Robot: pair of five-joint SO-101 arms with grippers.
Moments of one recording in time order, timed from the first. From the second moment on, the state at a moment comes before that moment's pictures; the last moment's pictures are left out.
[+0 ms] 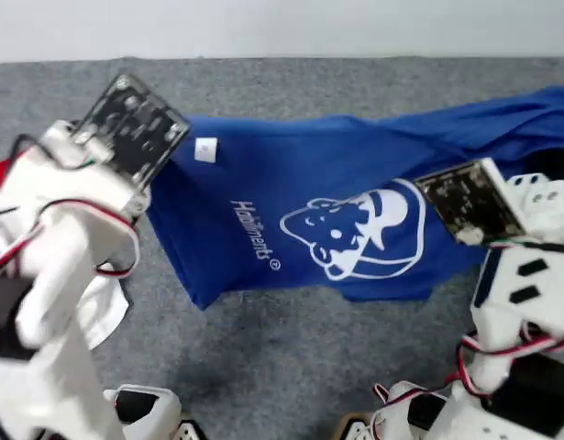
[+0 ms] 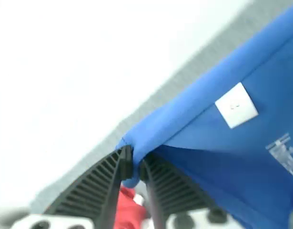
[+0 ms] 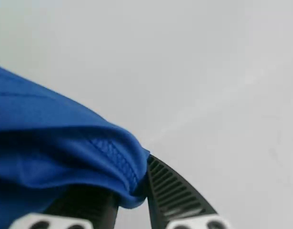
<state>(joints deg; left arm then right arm) 2.2 -30.3 -26.3 96.6 -29.4 19.4 -57.5 9.6 44.2 56.8</state>
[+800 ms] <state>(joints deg) -1.1 -38.0 -52.3 99.4 -29.8 30.3 -67.6 -10.3 63.5 59.2</state>
